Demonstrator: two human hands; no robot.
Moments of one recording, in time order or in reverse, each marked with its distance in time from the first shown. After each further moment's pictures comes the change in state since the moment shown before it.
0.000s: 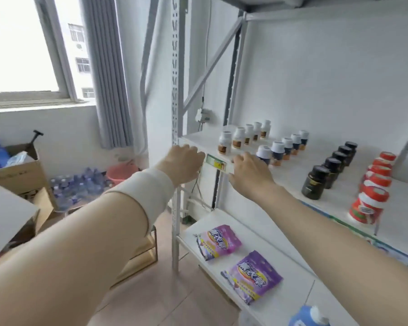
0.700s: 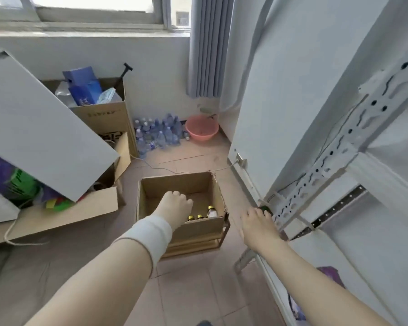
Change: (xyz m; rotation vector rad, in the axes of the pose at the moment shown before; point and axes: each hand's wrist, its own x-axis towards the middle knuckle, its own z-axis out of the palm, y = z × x) left_hand 0.051 -0.272 0.411 -0.096 -0.672 -0.276; right_hand 0.290 -0.254 0.342 -0.159 -0.567 -0.474
